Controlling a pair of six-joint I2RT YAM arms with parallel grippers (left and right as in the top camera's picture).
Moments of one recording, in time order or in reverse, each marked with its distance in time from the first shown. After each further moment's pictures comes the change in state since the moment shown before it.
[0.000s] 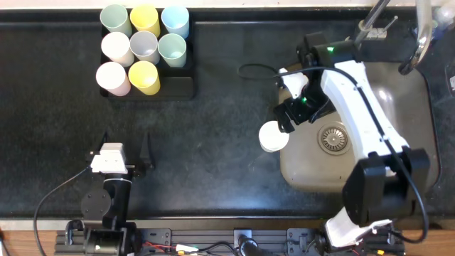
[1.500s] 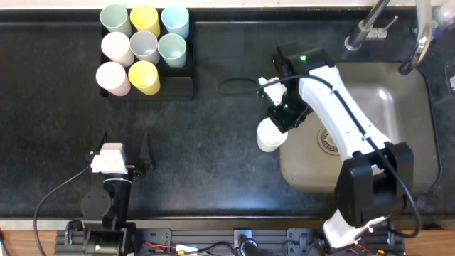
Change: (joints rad) left arm 0.000 0.000 0.000 0.000 0.000 0.000; right arm 0.122 0.010 -0.007 0.040 0.001 0.011
